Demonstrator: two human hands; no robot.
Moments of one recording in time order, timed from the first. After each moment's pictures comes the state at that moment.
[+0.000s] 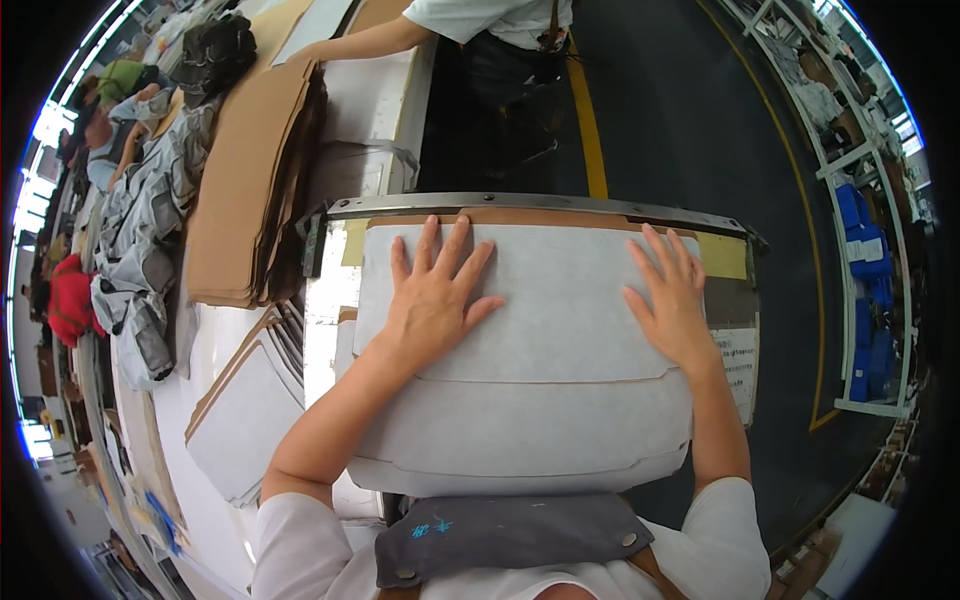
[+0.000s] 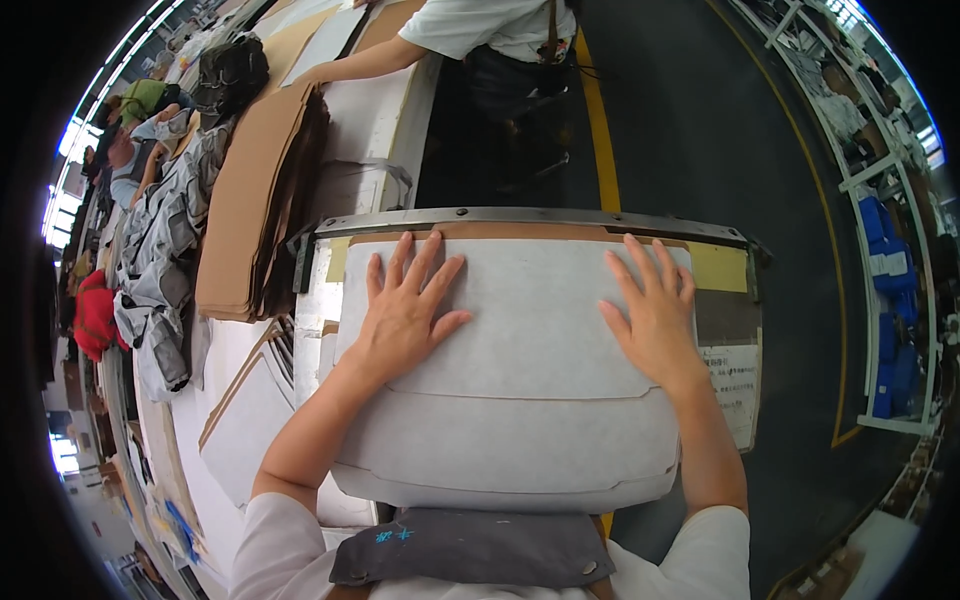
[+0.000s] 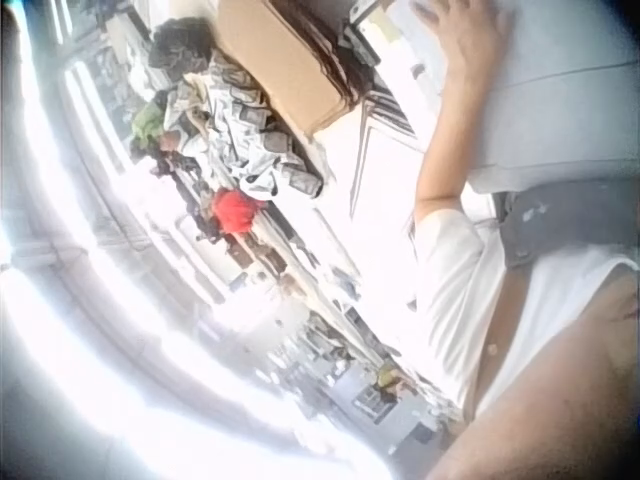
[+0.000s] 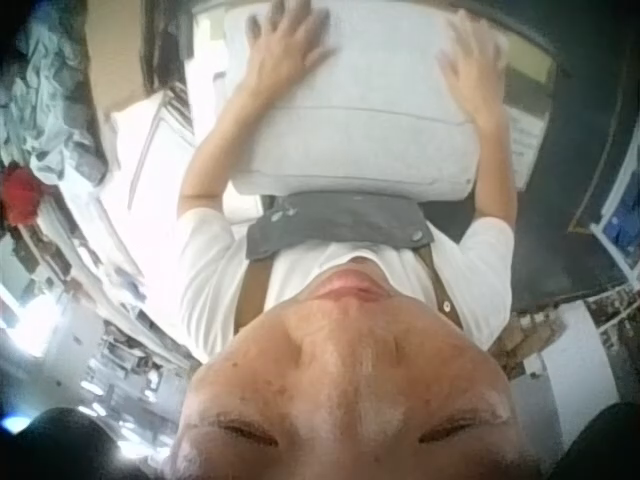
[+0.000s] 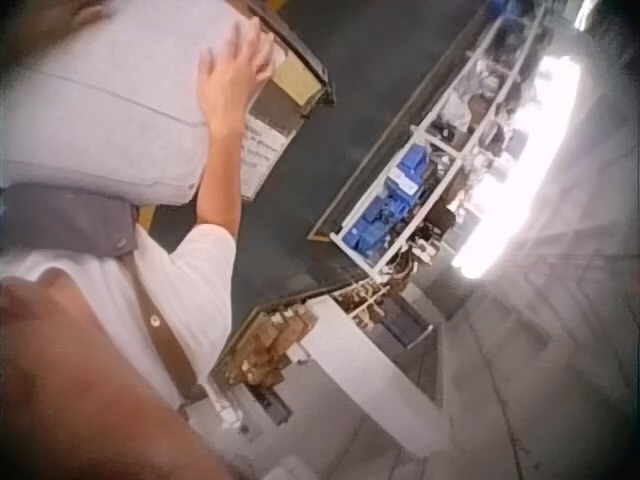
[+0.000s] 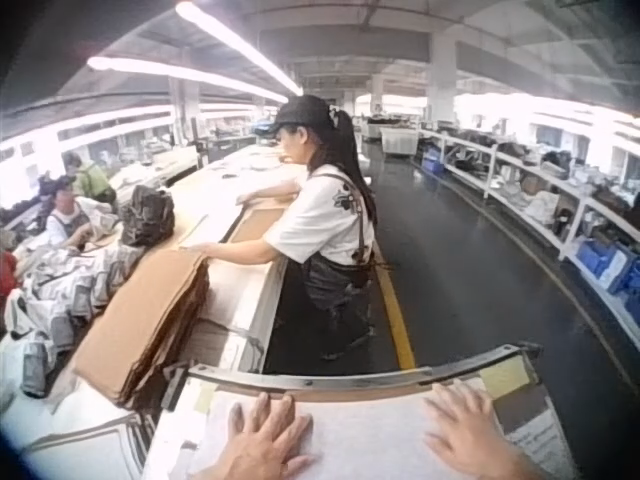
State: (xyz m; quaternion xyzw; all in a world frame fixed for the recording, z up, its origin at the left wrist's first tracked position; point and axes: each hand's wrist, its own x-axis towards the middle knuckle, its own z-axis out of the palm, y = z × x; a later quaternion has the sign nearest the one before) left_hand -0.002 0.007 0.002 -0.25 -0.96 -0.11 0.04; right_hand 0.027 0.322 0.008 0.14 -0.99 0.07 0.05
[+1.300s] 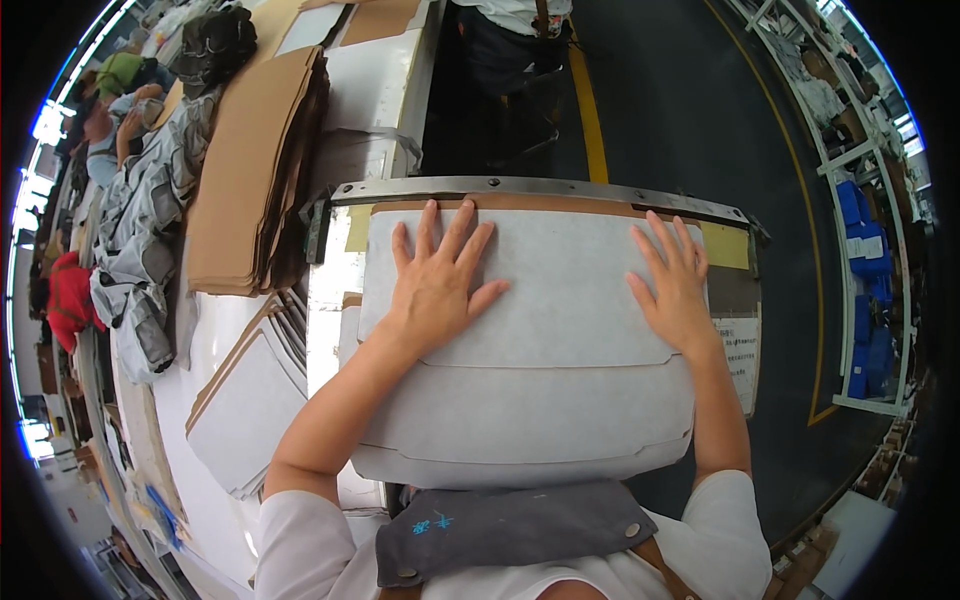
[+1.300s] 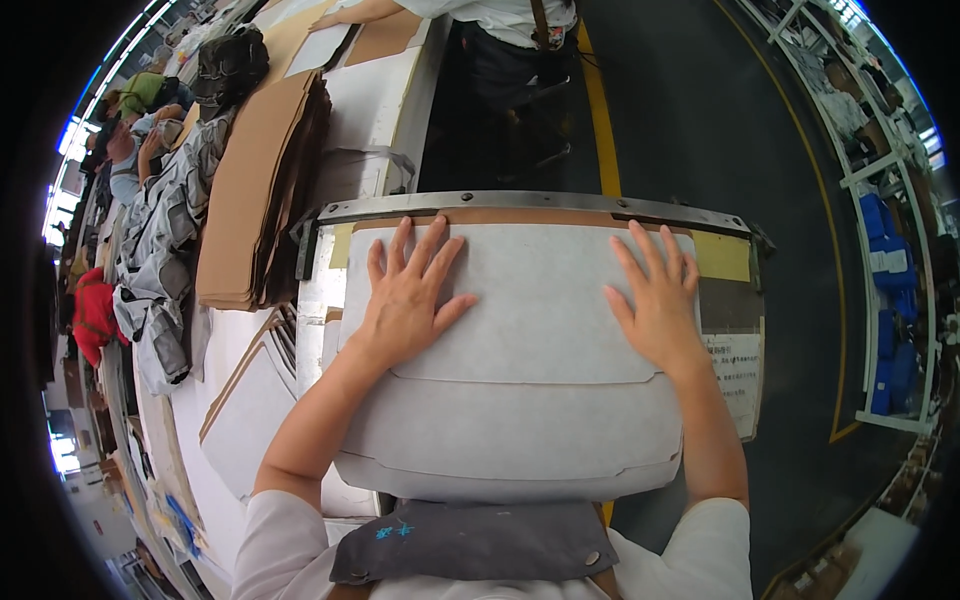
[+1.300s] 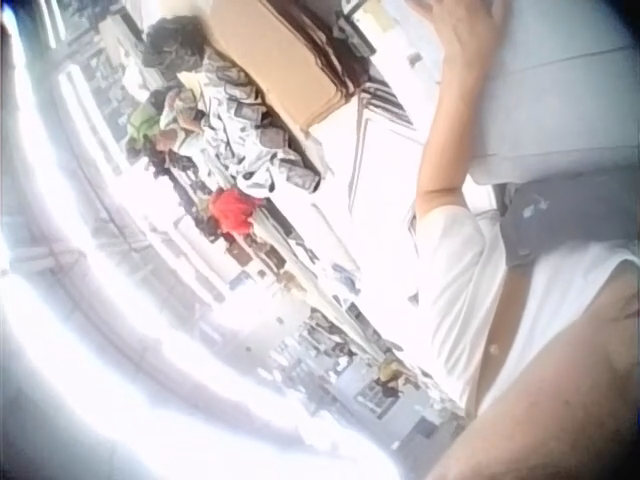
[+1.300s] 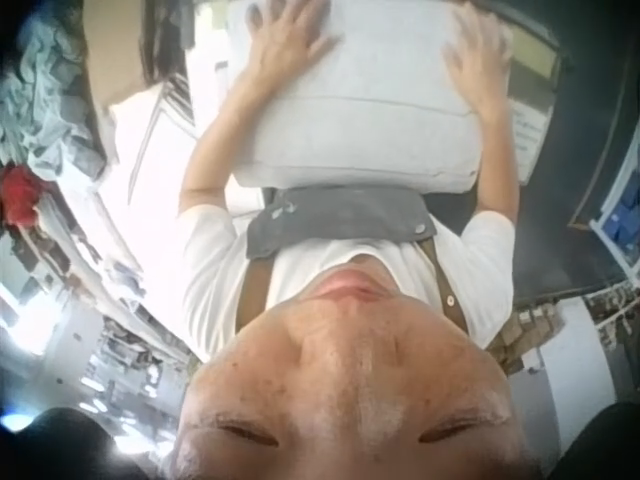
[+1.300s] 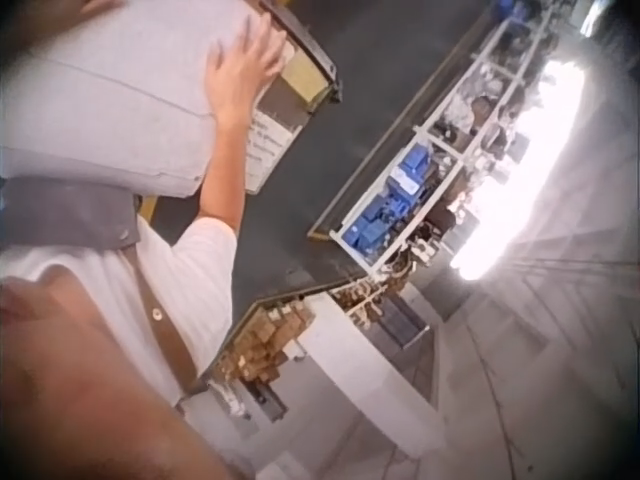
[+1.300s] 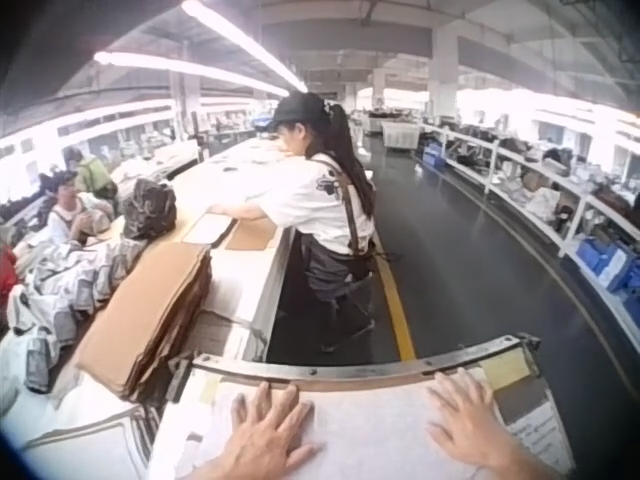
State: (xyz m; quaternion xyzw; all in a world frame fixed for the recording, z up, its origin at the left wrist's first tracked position) left_hand -0.003 0.006 0.000 -0.24 -0.96 -0.11 0.04; right_hand 0.024 0.320 0.005 0.14 -0.99 0.07 0.04
